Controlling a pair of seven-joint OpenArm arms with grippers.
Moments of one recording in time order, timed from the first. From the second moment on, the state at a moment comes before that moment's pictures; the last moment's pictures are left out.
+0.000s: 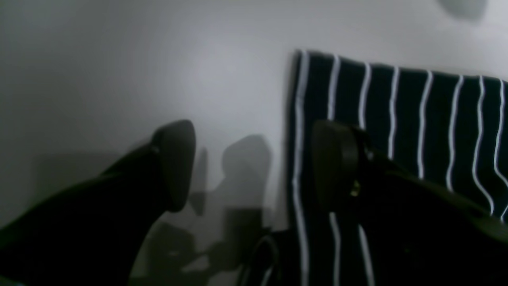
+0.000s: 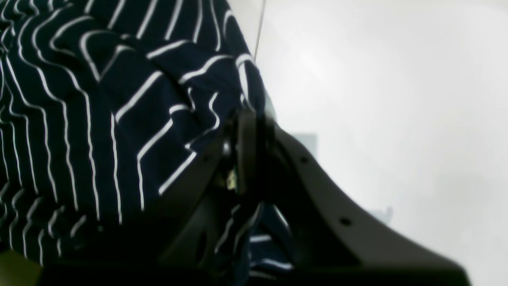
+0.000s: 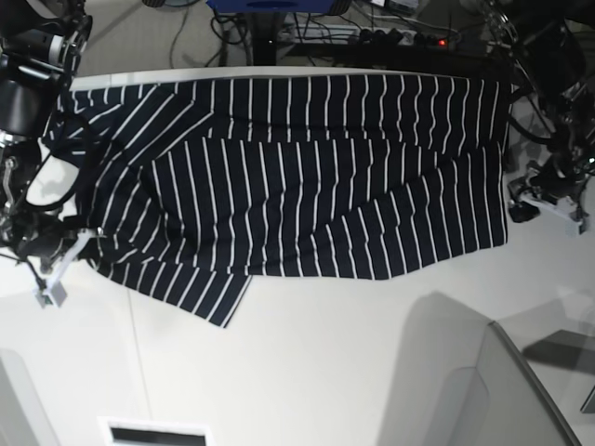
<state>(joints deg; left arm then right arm) -6.0 -20.8 -39.3 55.4 -13.6 -27.8 34.8 12.6 12.2 23.1 69.6 15.0 35.4 -59.5</state>
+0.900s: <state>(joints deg) -20.6 -23.2 -28.7 27.0 -14.5 -25.0 16.1 12.7 12.6 23.1 67.6 14.8 39.9 -59.1</state>
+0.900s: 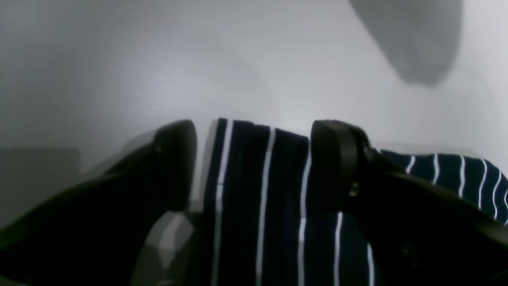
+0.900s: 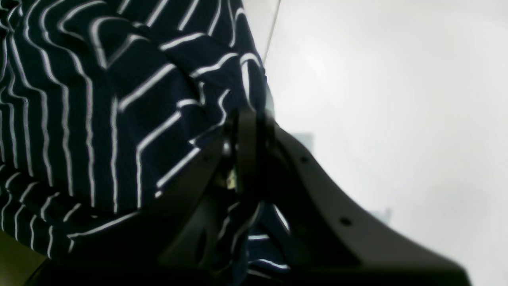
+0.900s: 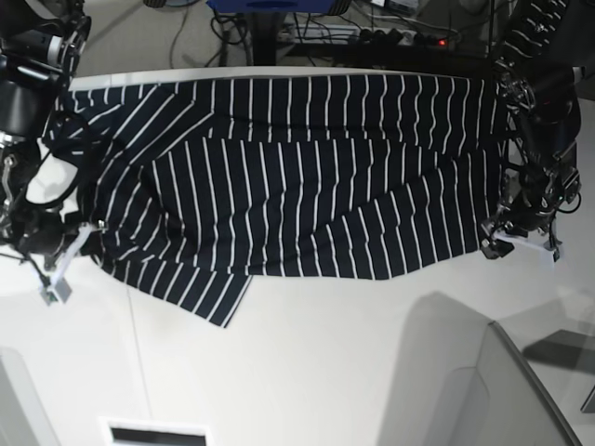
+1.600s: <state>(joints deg) -24.3 -21.9 -28.6 28.0 -7.1 -24.3 18.3 13.2 13.2 23.1 62.0 14.6 39.9 -51.8</state>
